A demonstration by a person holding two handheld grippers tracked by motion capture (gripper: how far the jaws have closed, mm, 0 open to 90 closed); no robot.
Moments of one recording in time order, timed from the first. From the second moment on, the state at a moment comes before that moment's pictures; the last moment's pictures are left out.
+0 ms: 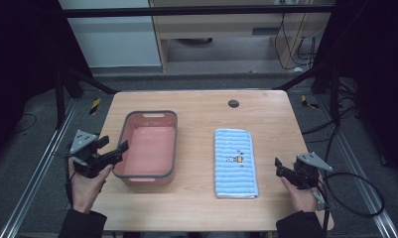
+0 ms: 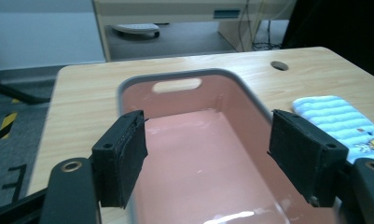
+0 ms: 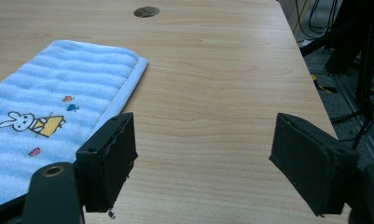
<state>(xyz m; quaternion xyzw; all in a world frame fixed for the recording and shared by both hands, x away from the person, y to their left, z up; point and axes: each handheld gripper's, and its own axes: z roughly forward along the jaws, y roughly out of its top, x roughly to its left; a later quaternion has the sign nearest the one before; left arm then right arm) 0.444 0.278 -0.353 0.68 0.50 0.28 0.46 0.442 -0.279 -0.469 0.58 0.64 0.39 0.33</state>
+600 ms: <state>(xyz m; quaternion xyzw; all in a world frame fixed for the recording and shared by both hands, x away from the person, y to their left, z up) 0.474 0.148 -0.348 0.74 0.43 0.25 0.45 0.443 -0.279 -0.470 0.58 0.64 0.39 0.33</state>
